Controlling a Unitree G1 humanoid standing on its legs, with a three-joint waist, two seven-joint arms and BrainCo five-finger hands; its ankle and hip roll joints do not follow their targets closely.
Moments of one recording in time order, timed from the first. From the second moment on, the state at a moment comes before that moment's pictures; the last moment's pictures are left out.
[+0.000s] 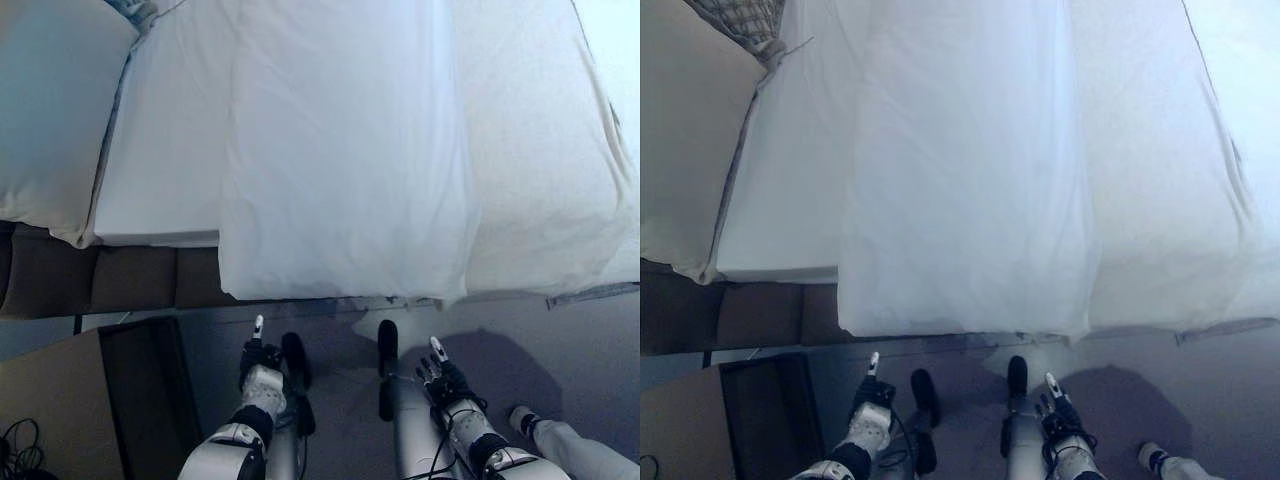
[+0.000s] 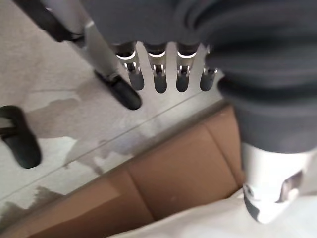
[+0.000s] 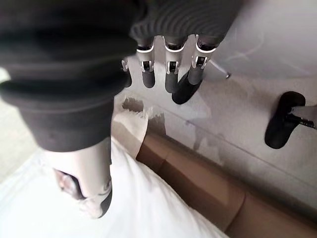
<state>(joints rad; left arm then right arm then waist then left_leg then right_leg) -0.38 -0.06 -0.04 1.06 -1.17 -0.30 0.29 -0.30 -0.11 0.12 1.15 1.26 -0.17 0.09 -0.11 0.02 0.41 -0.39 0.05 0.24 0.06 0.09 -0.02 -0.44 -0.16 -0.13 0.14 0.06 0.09</state>
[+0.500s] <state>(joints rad) -0.18 0.23 -0.34 0.54 -0.79 -0.18 -0.01 -0.18 -0.31 0.36 0.65 0.96 -0.16 0.22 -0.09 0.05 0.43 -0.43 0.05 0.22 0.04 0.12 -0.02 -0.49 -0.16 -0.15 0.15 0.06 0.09</state>
